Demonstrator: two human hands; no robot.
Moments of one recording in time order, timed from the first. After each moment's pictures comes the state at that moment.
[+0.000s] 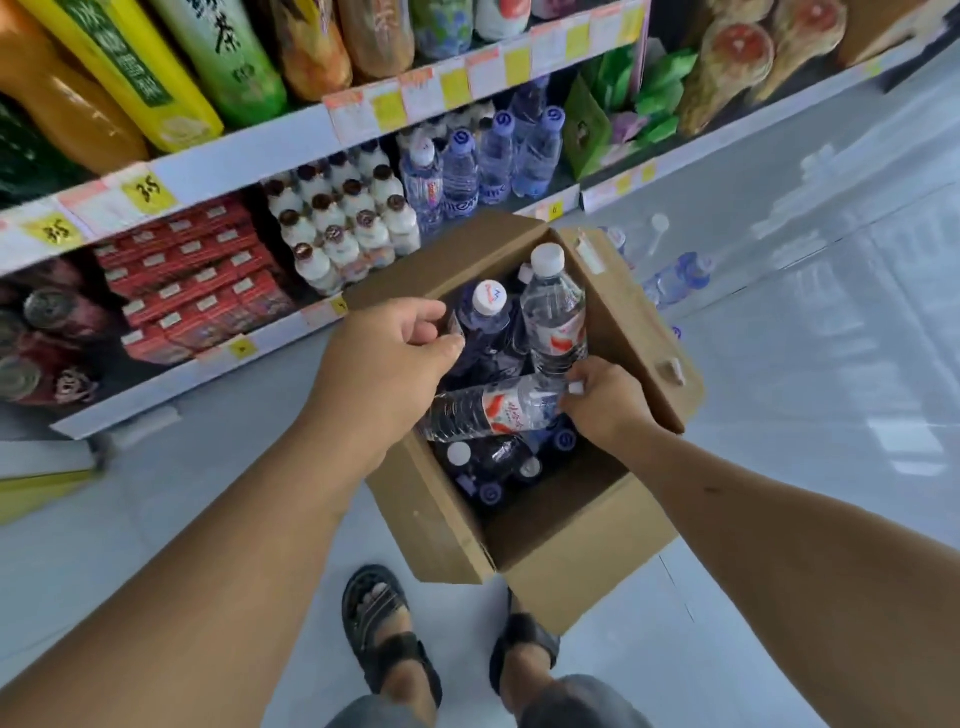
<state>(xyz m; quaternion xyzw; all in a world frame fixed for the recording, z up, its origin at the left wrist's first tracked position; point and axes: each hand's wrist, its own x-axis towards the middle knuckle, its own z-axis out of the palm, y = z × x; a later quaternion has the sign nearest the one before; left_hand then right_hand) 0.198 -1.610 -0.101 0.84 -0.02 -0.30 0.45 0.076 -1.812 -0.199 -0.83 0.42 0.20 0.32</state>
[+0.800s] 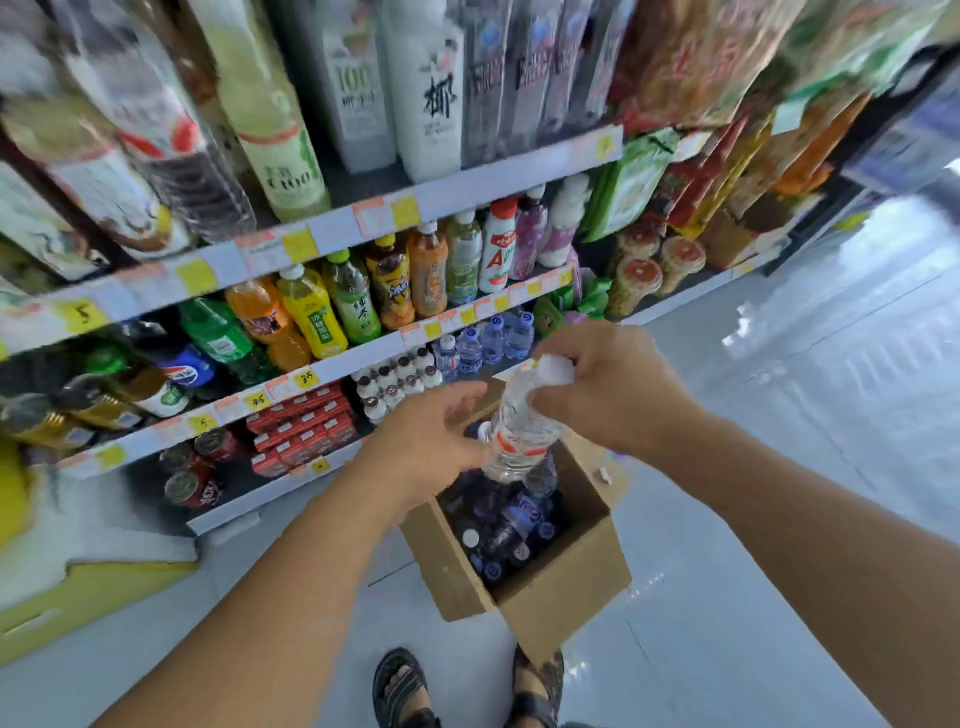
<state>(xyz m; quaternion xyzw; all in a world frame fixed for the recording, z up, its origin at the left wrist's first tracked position) 0.182 -1.591 0.154 0.78 -0.12 -0.40 0.47 0.110 -1.776 0.192 -0.95 0.15 -0.02 0.27</state>
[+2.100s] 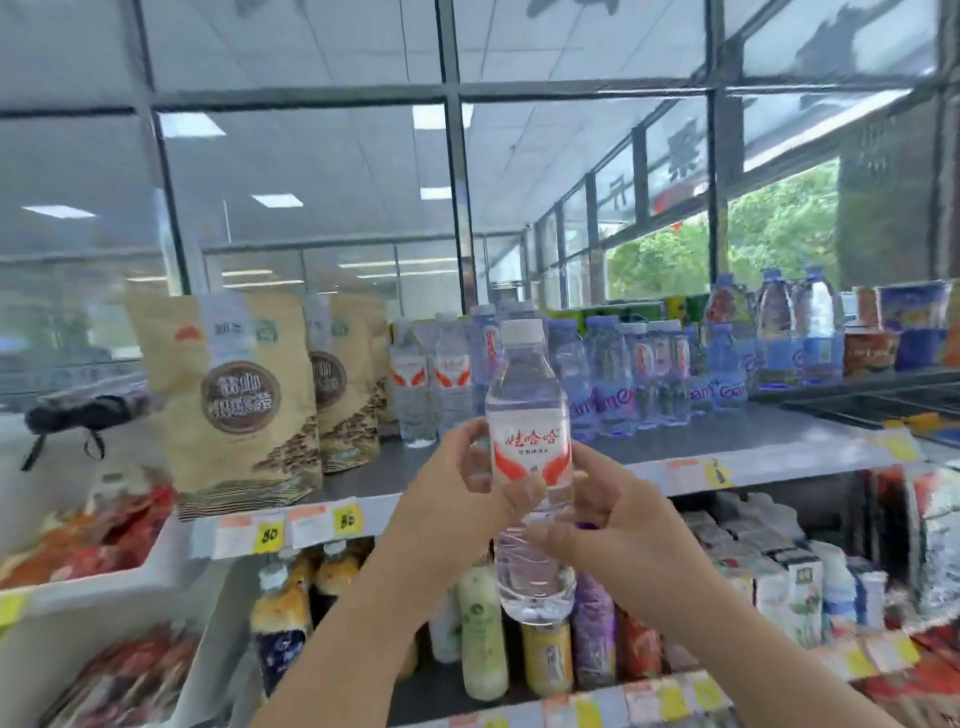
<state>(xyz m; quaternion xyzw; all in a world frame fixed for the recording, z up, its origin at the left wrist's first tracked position) 0.298 -1.422 0.741 0.72 -0.28 0.06 0.63 0.260 -1.598 0.714 -0.79 -0.21 -0.23 0.53</state>
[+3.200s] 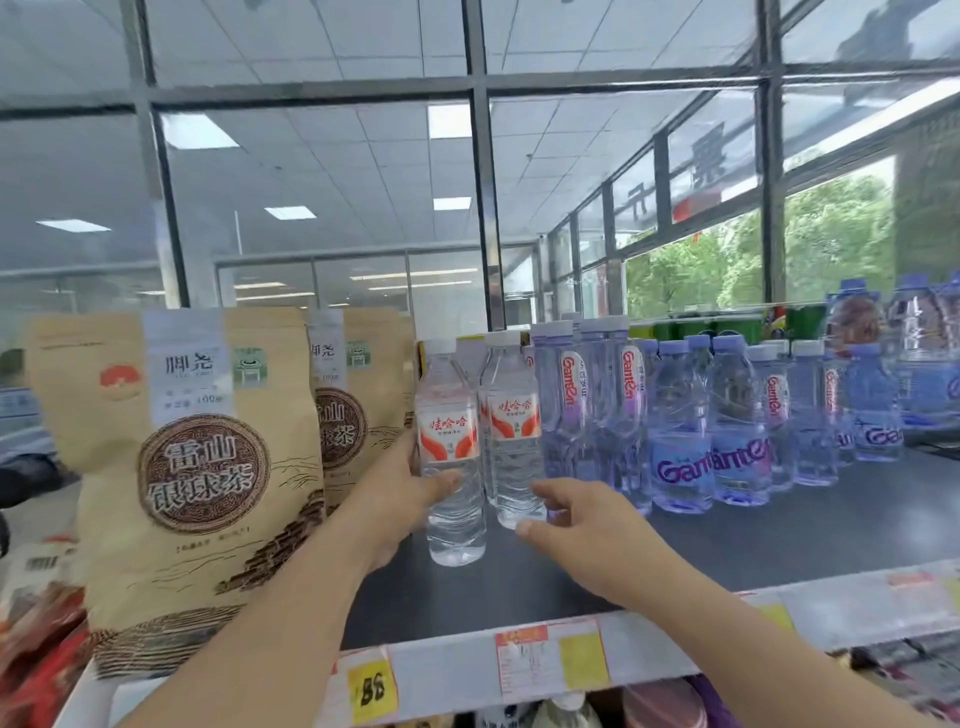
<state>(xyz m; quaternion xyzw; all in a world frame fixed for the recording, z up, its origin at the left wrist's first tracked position) 0.571 -1.350 0.764 0.76 -0.18 0.05 0.62 0.493 -1.554 0.736 -0.91 -0.06 -0.19 0.35</state>
